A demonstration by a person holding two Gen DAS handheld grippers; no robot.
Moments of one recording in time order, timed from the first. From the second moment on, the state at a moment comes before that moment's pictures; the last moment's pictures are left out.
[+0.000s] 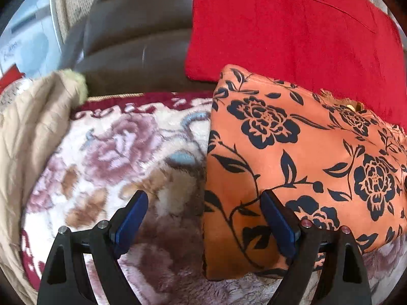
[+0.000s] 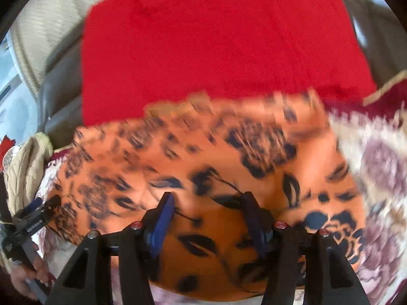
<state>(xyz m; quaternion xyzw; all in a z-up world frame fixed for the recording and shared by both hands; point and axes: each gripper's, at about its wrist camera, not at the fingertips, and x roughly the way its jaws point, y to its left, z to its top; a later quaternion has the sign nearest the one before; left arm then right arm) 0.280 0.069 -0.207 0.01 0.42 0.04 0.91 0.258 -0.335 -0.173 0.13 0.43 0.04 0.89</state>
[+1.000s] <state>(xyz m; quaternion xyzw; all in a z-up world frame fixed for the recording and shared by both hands) 0.259 0.083 -0.211 -0.24 0.43 -0.01 0.87 0.237 -0.416 -0.184 0.38 0.40 0.13 0.82</state>
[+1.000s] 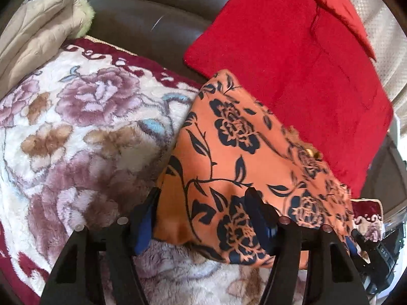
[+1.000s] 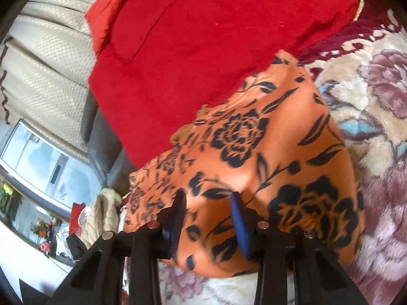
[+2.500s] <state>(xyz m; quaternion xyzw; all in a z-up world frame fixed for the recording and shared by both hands) 0.268 -0.249 -0.072 0.00 0.43 -0.30 0.85 0.223 -0.532 -0.178 0.53 0.30 0.11 0.78</state>
